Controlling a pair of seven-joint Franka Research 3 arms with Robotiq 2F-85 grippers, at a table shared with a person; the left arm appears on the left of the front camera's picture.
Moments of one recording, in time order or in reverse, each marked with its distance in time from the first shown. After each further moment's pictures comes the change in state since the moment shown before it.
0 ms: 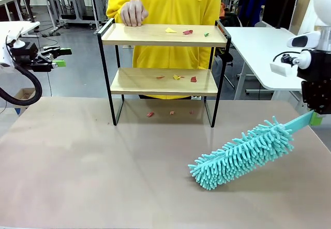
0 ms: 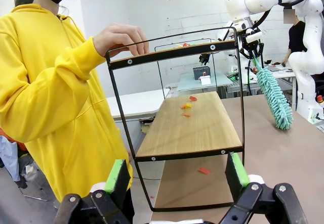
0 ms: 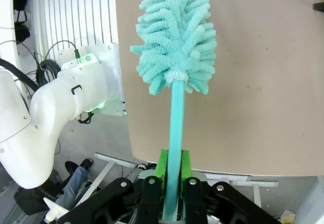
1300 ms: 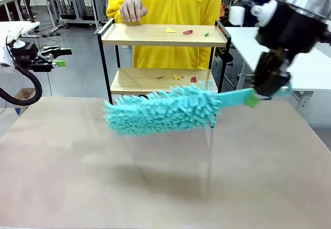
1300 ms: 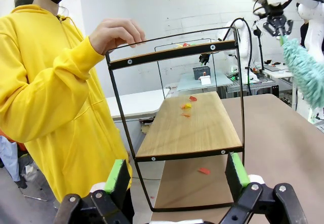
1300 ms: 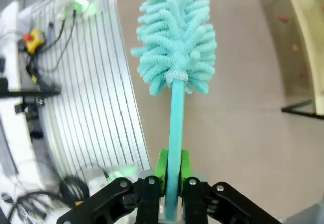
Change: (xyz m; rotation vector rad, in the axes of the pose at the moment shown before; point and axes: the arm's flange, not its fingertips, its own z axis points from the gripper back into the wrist) left arm 0.000 0.000 0.000 0.000 0.000 0.000; right arm 0.155 0.130 0.083 -0.155 -0.403 -0.194
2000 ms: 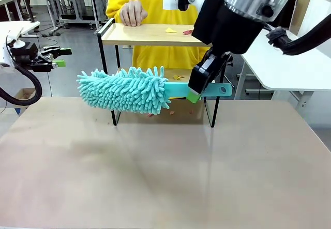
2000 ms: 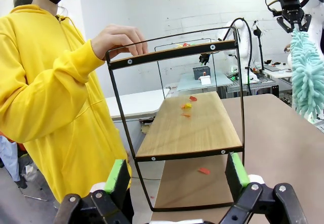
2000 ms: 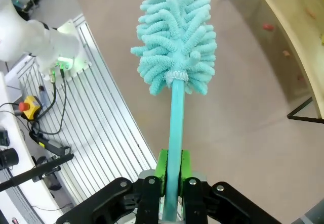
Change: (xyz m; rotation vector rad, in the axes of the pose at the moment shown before) left arm 0.000 0.000 0.000 0.000 0.000 0.000; right arm 0.071 0.042 -0.020 -0.080 -0.067 -0.251
